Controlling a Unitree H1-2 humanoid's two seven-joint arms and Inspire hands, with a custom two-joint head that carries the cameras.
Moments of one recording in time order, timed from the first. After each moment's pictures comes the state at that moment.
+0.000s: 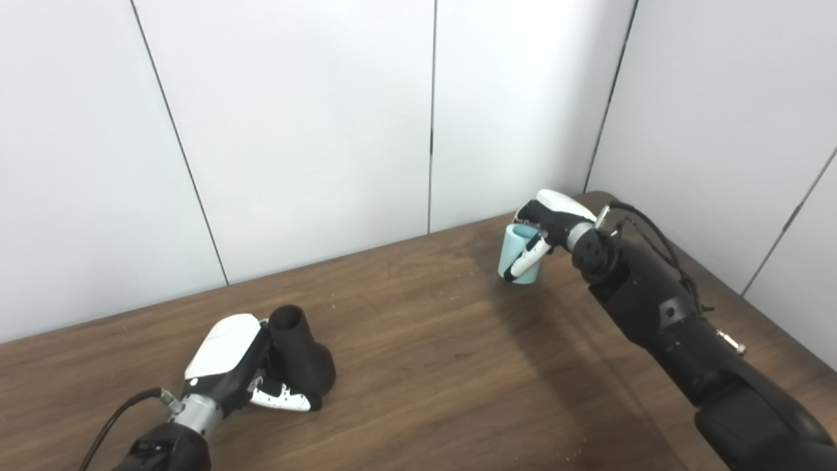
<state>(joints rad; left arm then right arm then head) -0.57 0.28 -0.56 0.33 0.65 -0.02 -0.05 -0.64 -0.63 0.15 0.43 -0.54 0.37 0.23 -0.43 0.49</state>
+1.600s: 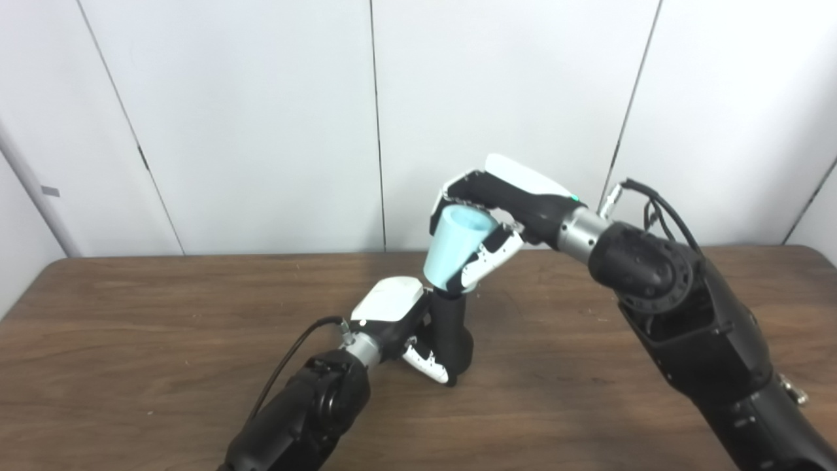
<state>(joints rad) -0.62 0.21 -0.63 0.26 0.73 0.24 -0.16 -0.82 -0.39 0.32 -0.19 -0.42 0.39 0.55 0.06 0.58</state>
